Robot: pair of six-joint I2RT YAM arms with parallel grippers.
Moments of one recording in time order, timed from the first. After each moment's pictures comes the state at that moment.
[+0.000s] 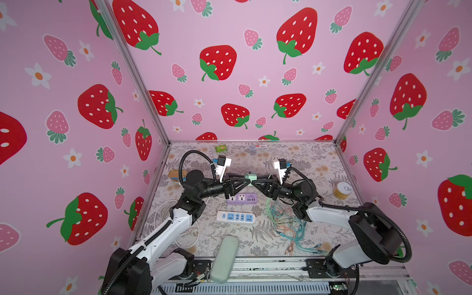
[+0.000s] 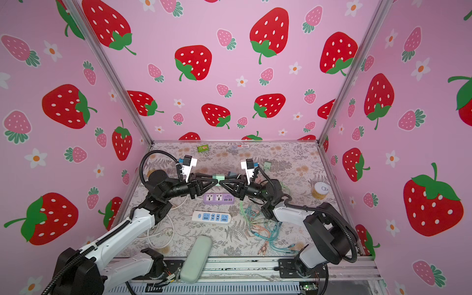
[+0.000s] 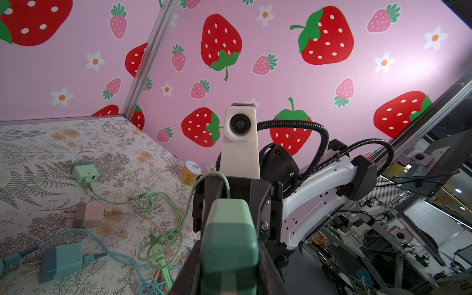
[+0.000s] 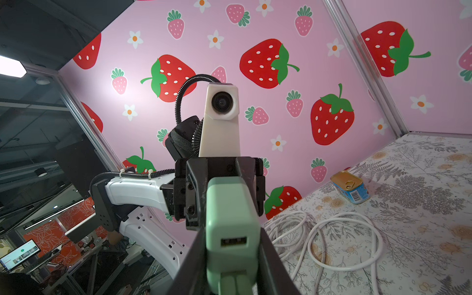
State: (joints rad) left arm -0.40 1.10 0.68 0.51 0.93 -0.62; right arm 0.78 1.50 0.64 1.29 -0.72 0.87
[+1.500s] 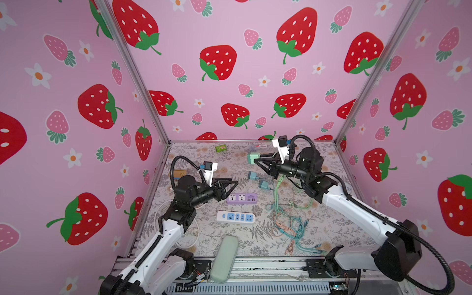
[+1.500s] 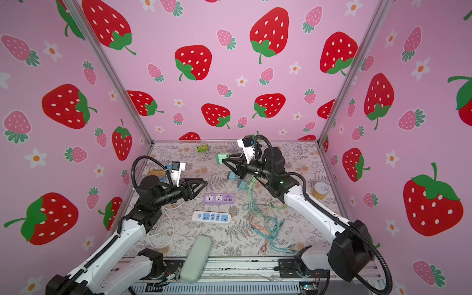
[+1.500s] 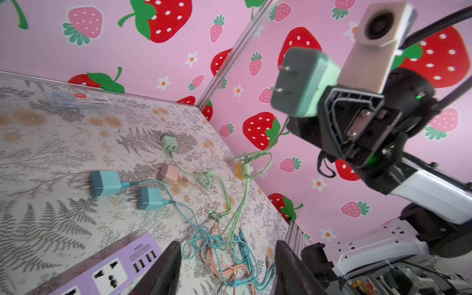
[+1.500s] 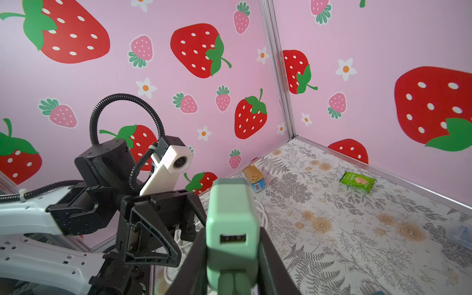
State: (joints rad) left arm -0.27 0.92 0.60 0.15 0.70 -0.54; right arm 0.68 1.35 1.13 0.20 -0.61 0.28
